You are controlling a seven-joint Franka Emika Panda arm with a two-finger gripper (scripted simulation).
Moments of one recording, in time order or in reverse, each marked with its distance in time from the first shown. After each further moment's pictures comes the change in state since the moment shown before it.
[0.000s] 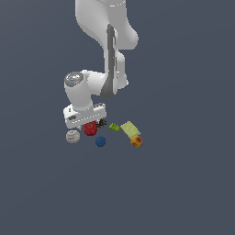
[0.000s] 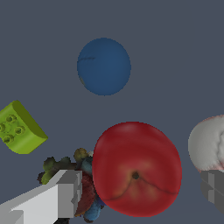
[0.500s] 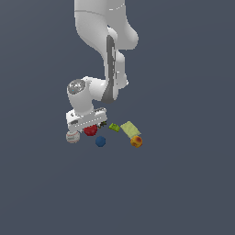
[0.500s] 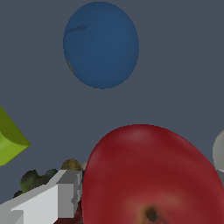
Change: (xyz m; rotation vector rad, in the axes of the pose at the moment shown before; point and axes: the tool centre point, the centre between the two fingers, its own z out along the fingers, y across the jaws) arm -0.001 0.000 0.032 0.001 -0.001 -0.002
